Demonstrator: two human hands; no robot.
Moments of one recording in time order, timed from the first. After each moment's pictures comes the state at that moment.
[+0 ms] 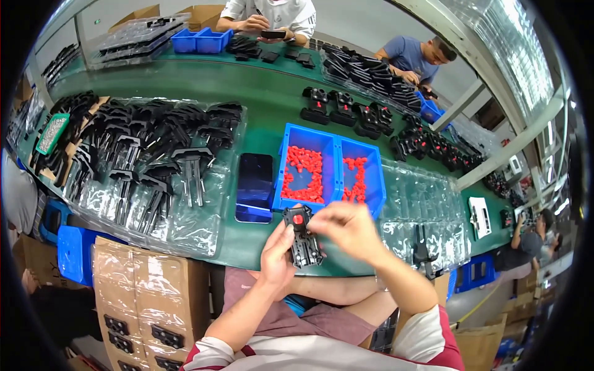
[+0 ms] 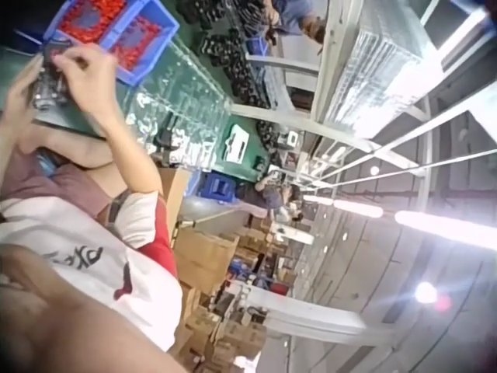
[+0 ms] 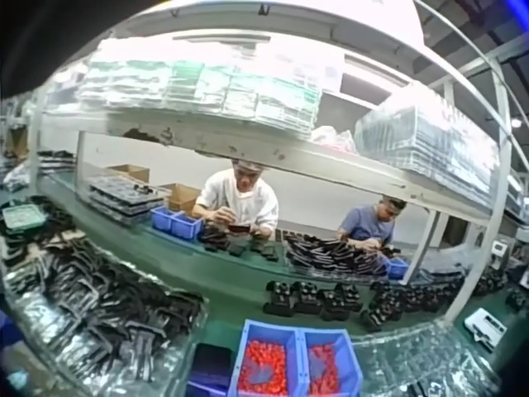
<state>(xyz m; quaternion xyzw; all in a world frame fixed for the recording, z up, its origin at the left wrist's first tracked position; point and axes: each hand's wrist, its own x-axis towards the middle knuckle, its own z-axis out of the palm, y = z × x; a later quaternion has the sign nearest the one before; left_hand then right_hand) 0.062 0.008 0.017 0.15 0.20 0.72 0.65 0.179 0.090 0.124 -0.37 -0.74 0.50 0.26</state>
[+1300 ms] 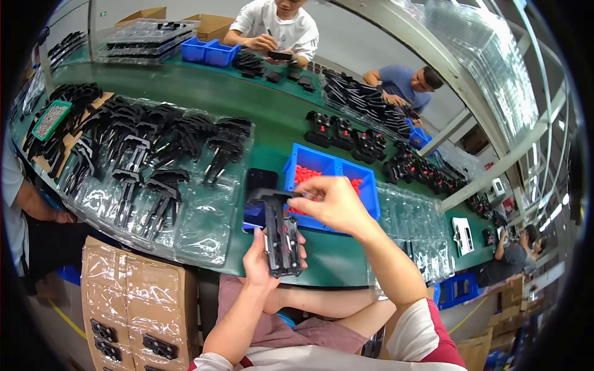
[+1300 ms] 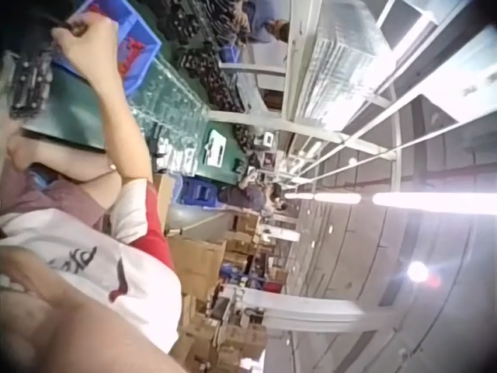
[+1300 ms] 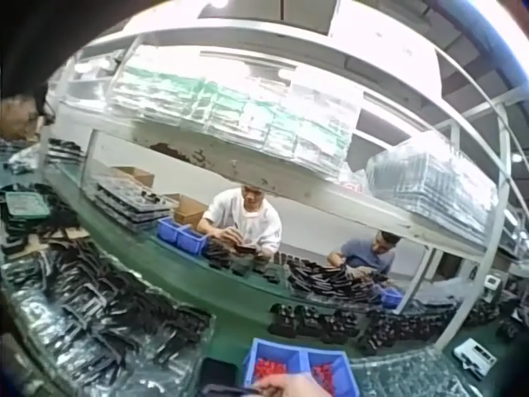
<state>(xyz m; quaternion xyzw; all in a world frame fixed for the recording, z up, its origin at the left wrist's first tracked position) 0.020 0.003 0.023 0.07 0.04 0.74 0.67 0.109 0.128 0.153 -0.38 -0.85 0.30 0.19</state>
